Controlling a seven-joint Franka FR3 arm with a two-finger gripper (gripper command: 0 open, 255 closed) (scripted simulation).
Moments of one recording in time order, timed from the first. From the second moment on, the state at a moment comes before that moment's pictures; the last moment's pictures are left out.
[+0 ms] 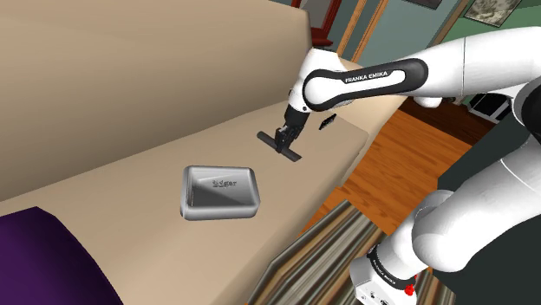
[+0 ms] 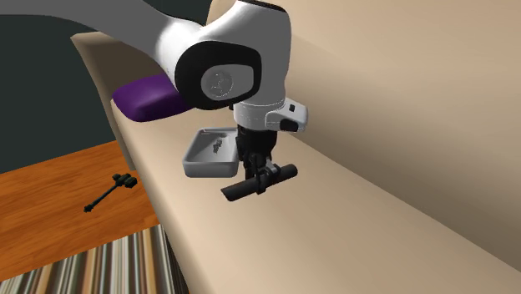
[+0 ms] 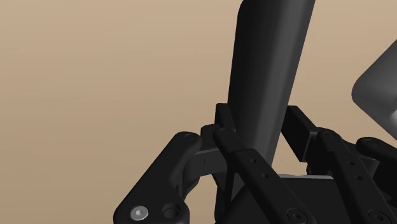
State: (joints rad) arm 0.10 -0.13 0.00 -2.32 0.08 2.18 -0.04
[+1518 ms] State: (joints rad) arm 0.22 -0.15 0.17 -2.19 0.10 2.05 0.24
